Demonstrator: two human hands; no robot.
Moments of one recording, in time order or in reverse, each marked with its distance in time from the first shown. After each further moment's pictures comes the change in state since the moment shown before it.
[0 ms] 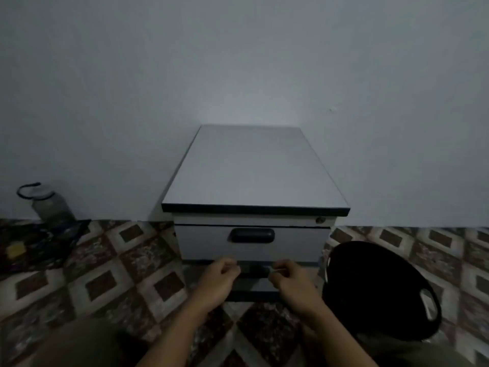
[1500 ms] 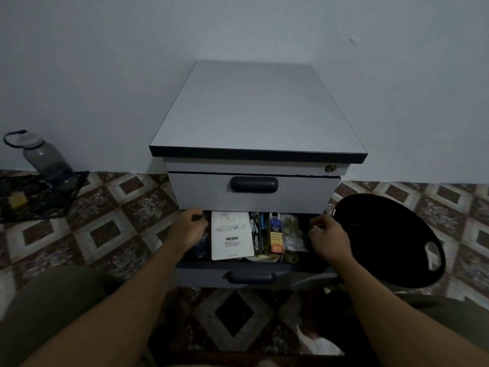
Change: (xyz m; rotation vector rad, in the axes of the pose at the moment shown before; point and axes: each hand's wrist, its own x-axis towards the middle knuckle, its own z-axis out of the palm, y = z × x) left_hand 0.026 -0.032 -0.031 0.111 0.323 -0.079; right_hand 0.038 0.069 -0.045 -0.280 0.281 0.049
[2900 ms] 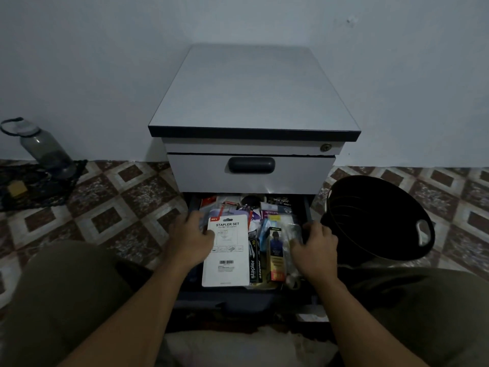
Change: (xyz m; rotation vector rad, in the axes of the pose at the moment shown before) left_hand -0.050 -0.043 0.014 0.326 0.034 0.118; right_hand -0.080 0.013 0.032 -0.168 0.080 -0.035
